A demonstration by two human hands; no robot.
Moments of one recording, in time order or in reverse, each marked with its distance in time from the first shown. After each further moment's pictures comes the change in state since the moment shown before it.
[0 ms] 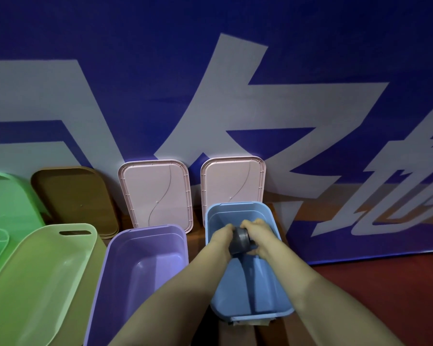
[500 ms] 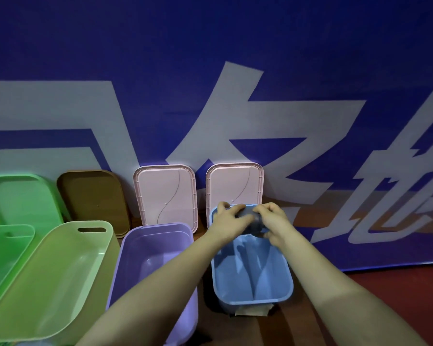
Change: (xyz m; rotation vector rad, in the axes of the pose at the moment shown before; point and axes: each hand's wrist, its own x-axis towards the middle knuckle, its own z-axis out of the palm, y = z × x) left_hand -0.060 0.026 -0.020 0.848 -0.061 0.636; right_hand -0.053 -0.028 -0.023 0.160 0.043 -0.276
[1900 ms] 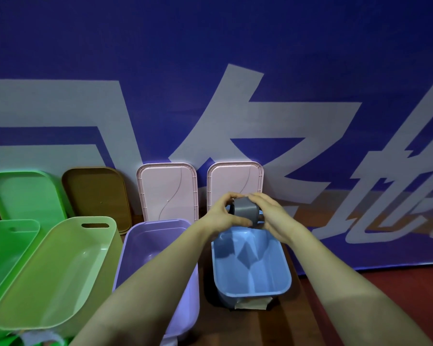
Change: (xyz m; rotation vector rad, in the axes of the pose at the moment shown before) left_hand -0.006 -0.009 -0.019 -0.628 -0.104 0.118; right_hand -0.014 -0.013 -0.011 -0.099 -0.349 -0.152
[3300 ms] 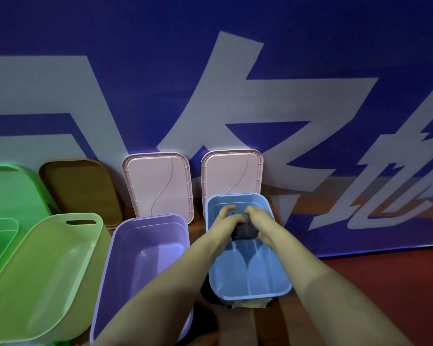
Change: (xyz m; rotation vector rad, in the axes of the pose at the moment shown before) left_hand 0.029 -0.059 0.026 -0.143 0.180 -0.423; right_hand 0.048 0.057 0.007 -0.103 0.224 0.377
